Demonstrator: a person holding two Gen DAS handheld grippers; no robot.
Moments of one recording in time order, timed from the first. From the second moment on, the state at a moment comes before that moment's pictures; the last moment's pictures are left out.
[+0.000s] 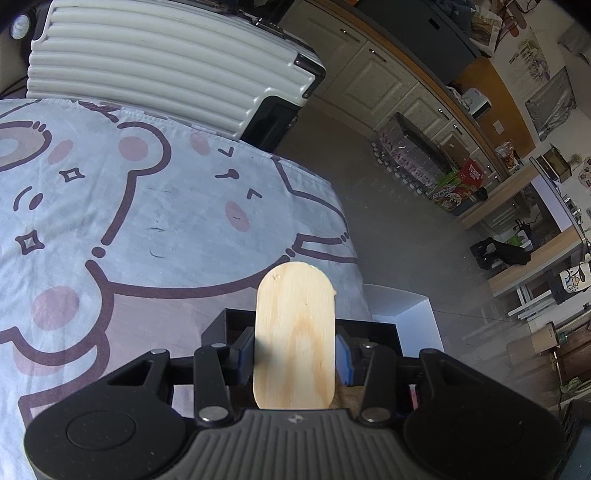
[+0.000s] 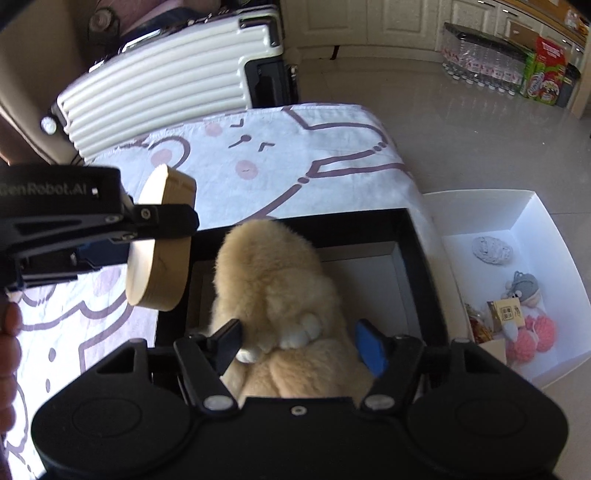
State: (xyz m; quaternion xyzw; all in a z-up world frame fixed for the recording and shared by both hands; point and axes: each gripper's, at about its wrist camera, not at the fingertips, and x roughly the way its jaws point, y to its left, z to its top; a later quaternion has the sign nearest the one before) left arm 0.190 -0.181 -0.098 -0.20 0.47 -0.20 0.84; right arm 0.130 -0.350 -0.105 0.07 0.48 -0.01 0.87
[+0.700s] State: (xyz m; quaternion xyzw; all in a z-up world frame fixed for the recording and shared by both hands) left arm 0.182 -0.261 -0.127 -0.23 0.48 -0.25 0.81; right arm 0.099 -0.414 -0.098 0.13 0.47 -0.07 0.87
